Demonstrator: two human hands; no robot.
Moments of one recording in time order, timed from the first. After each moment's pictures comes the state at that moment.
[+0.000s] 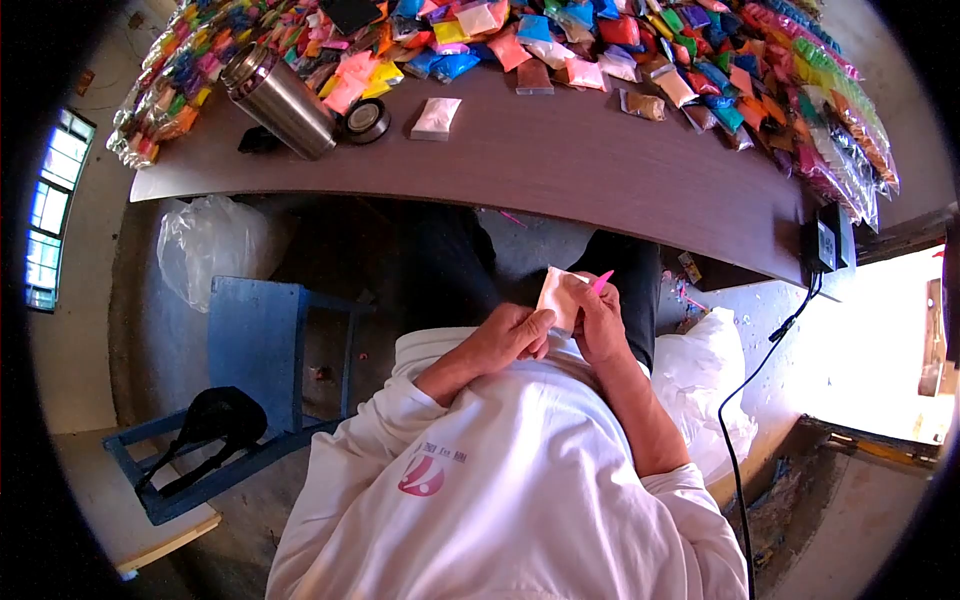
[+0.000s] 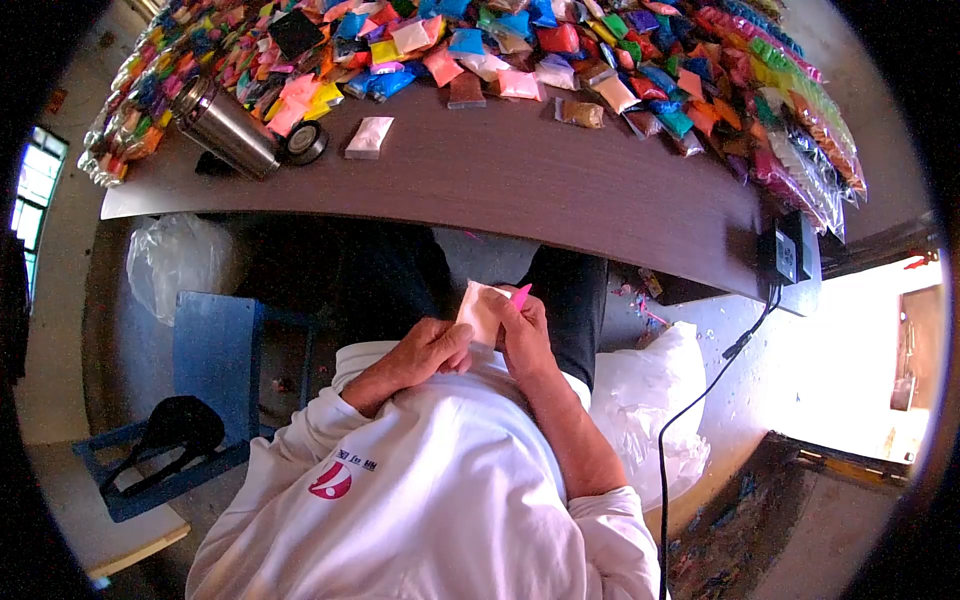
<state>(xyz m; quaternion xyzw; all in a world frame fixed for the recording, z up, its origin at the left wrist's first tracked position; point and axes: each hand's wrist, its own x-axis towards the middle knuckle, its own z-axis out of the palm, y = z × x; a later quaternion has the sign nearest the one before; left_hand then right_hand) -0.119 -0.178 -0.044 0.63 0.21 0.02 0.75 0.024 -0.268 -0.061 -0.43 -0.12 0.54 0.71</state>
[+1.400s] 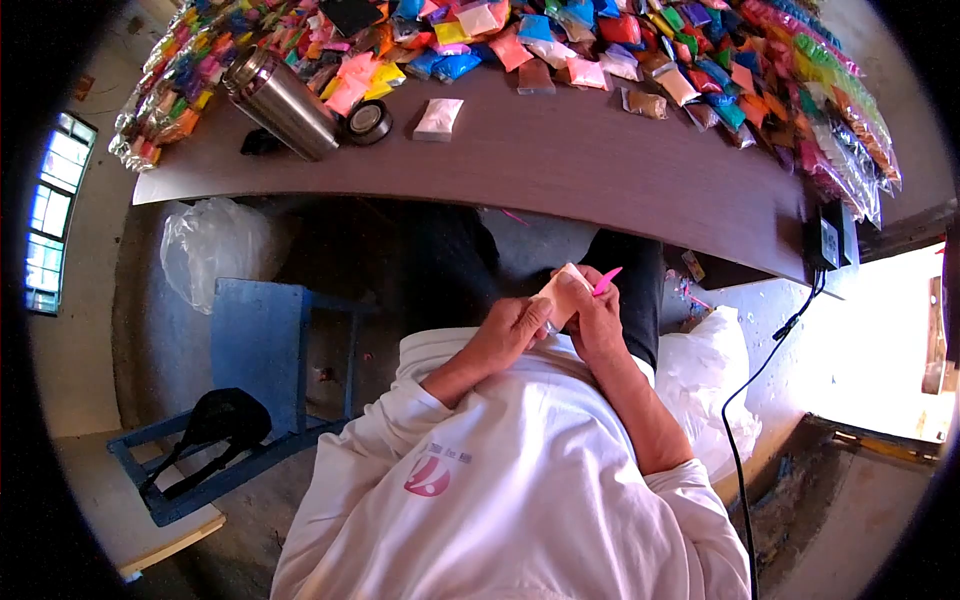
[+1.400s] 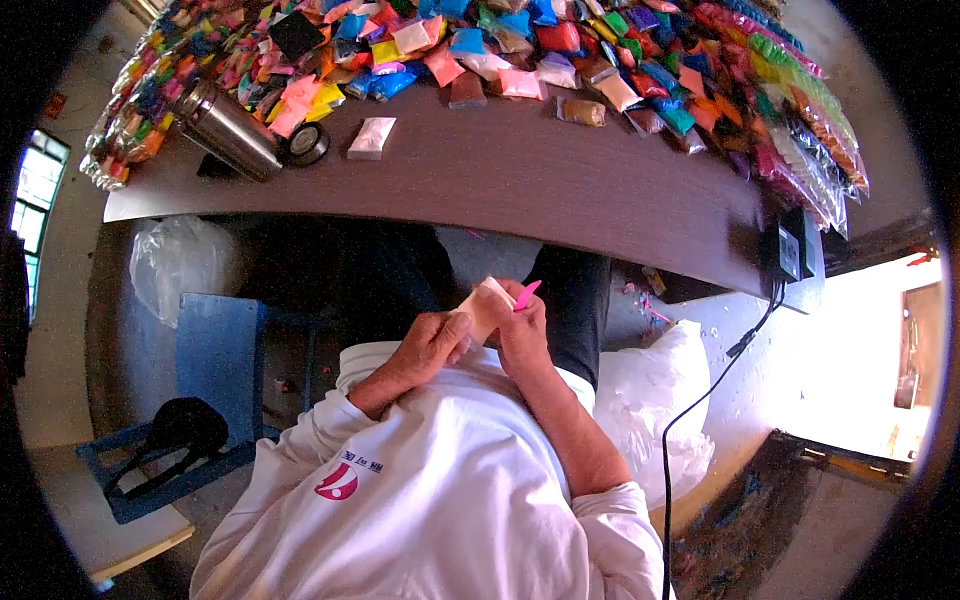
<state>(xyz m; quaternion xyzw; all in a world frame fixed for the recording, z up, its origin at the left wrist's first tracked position) -0.119 -0.180 -0.052 0.66 0.28 0.08 0.69 0.018 -0.260 -0.057 -0.45 -0.16 0.50 0.72</state>
